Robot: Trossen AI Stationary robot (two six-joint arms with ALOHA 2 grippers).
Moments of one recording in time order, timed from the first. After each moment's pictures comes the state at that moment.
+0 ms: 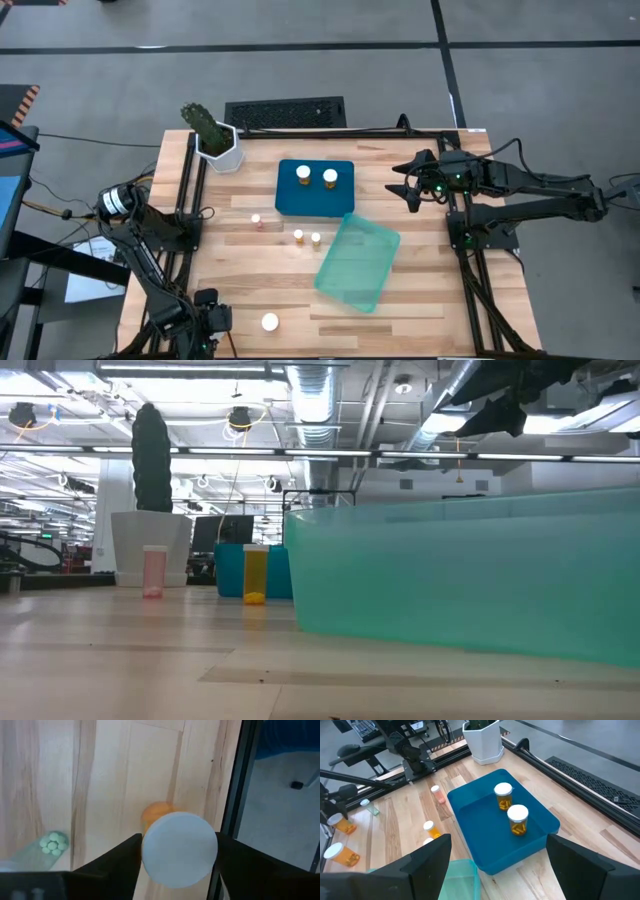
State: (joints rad) left arm -1.10 1.64 1.04 -0.70 -0.06 -1.24; right arm -0.15 0.76 0.78 -0.44 0.15 0.34
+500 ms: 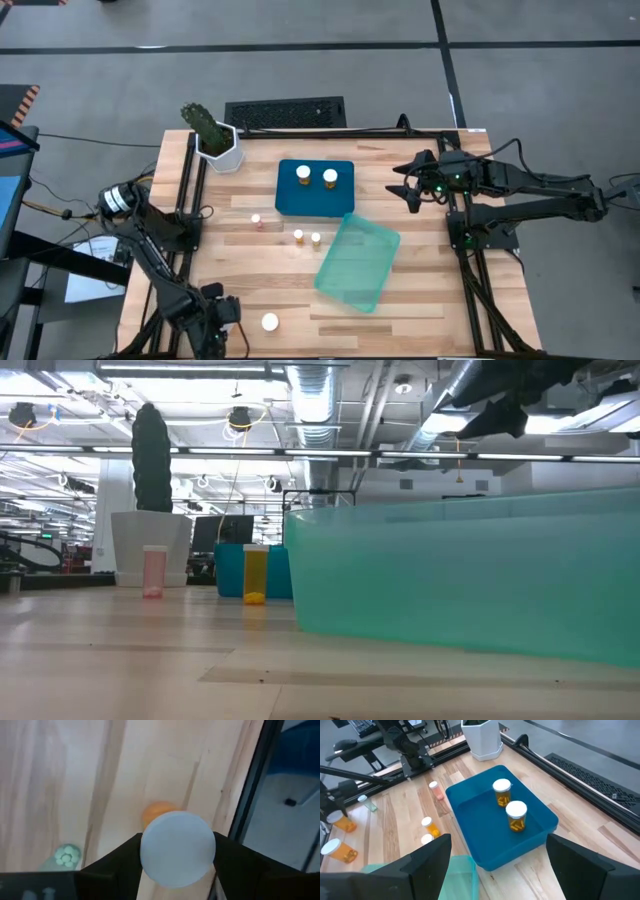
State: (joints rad) left arm -1.00 1.62 1.04 -0.71 -0.04 -1.26; right arm -0.15 0.76 0.78 -0.46 0.15 0.34
